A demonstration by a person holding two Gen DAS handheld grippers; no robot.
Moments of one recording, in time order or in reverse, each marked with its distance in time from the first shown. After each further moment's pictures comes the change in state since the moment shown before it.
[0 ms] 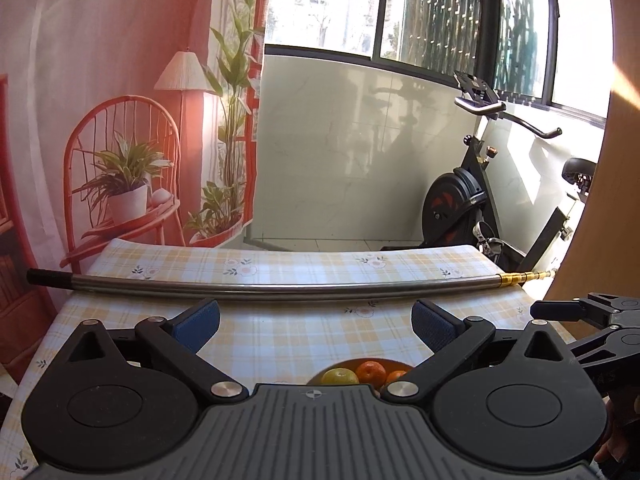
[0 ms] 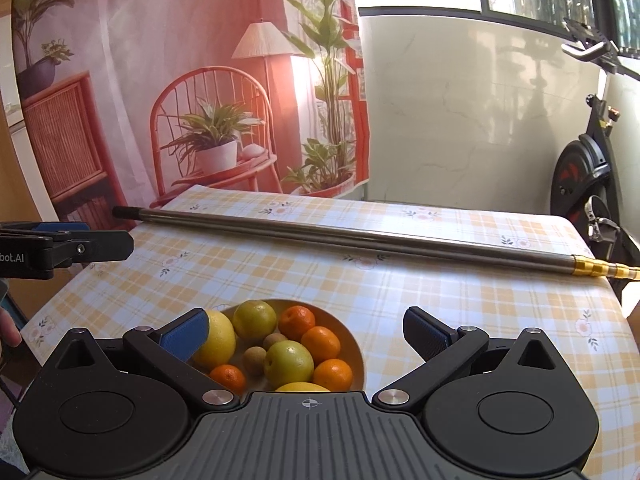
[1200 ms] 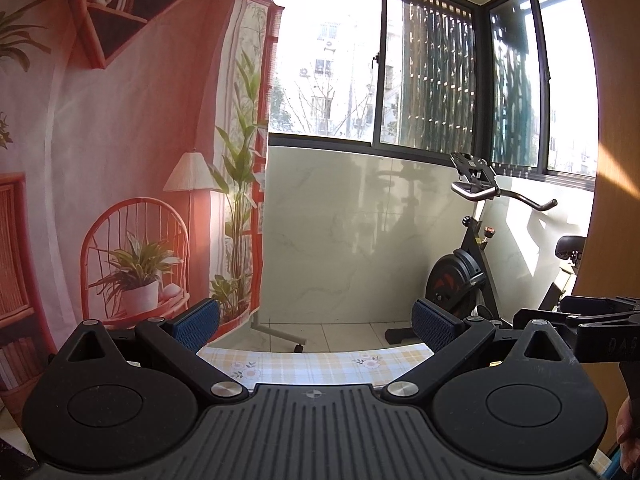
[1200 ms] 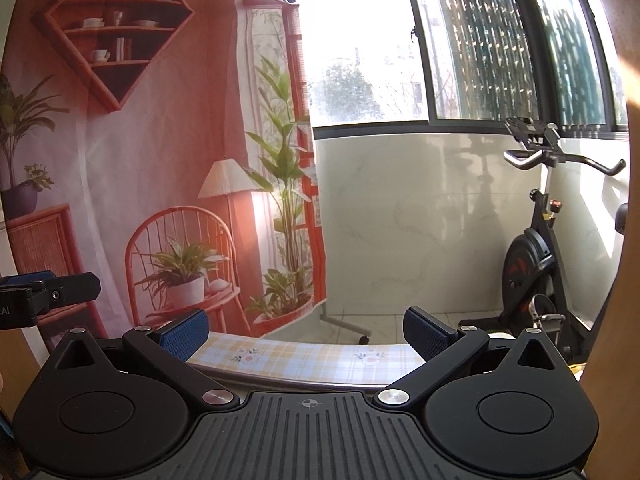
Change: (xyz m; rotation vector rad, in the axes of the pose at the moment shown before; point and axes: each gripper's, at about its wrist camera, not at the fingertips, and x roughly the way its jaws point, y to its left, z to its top) left arm -0.054 -0.035 0.071 0.010 -0.212 0.041; right arm -0.111 -0.009 0.100 0.042 -0.315 -0.117
